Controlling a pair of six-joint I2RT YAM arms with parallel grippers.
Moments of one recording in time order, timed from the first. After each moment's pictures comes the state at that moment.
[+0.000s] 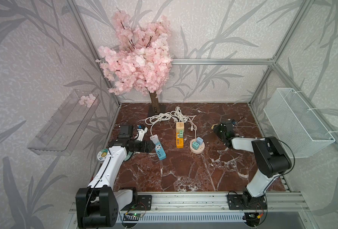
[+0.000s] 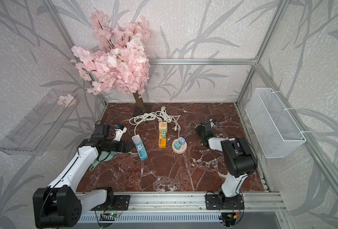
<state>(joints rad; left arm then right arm) 0.05 1.15 0.82 -0.73 0.46 0.13 0.22 1.81 0.84 0.38 0.10 1.04</state>
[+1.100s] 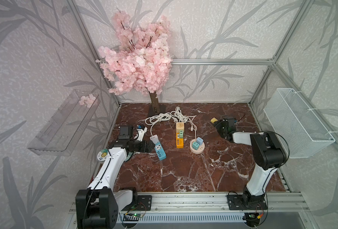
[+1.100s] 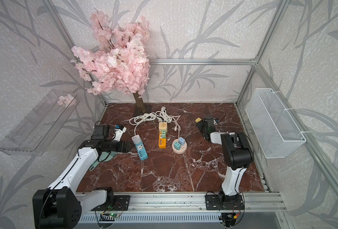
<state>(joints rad) 0.05 1.15 0.81 -0.69 0.44 0.13 0.17 1.83 0.92 0.21 -0.01 1.05</state>
